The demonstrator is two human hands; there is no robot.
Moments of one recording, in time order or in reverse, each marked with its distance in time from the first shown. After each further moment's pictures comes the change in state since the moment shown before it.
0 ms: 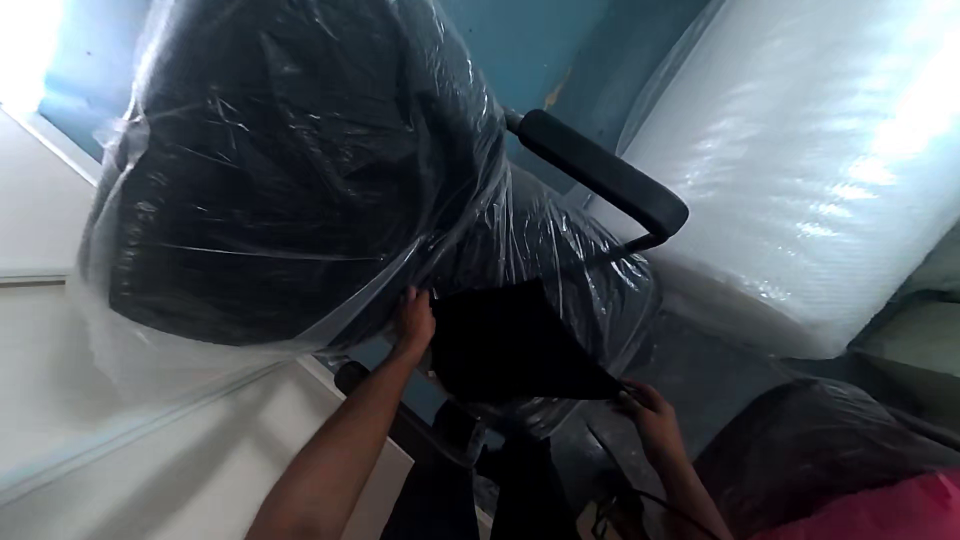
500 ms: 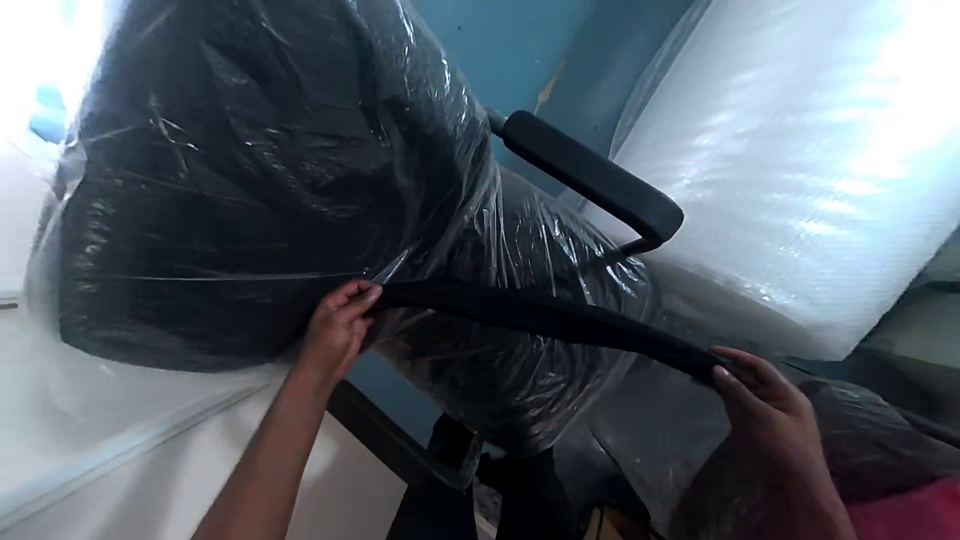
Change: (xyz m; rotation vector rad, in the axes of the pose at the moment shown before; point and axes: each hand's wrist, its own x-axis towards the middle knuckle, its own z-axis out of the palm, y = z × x) left_hand -0.071 0.007 -0.139 -1.257 0.004 0.141; right_hand -0.018 -0.111 -0.069 0.020 0.013 -0.527
